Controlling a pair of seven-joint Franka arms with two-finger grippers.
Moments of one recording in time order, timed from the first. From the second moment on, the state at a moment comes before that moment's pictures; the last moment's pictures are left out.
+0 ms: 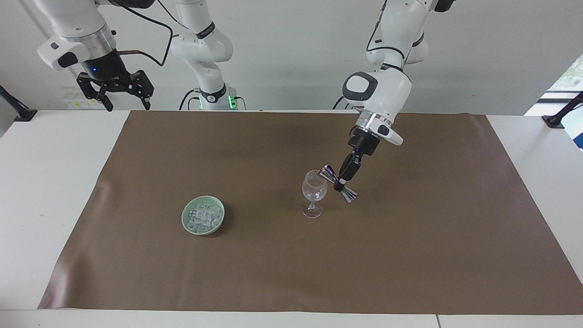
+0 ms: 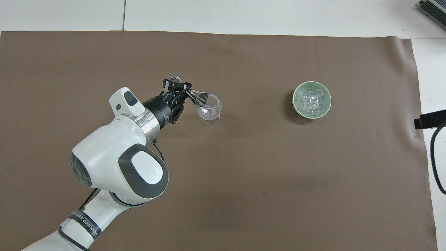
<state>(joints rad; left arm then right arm) 0.03 0.15 -0.66 -2.09 -1.09 3.13 -0.66 -0.08 -0.06 -0.01 -1.55 -0.01 1.50 -0.16</state>
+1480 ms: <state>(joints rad) 0.03 0.18 -0.66 -2.08 -0.94 3.15 -0.66 -0.08 -0.06 -0.01 -1.55 -0.01 1.50 -0.16</state>
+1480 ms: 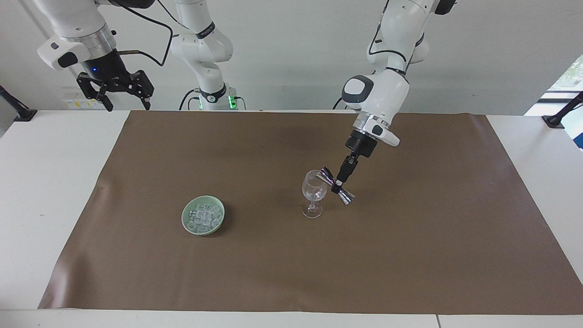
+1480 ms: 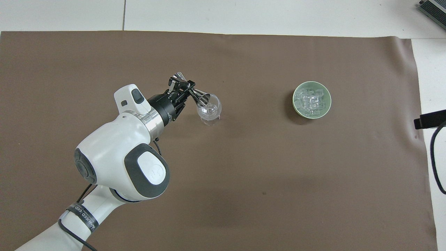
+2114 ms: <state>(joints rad) 0.03 0.19 -0.65 -2.07 -0.92 3.15 -0.64 -0.07 -0.06 0.00 -1.57 -0.01 1.59 -0.05</state>
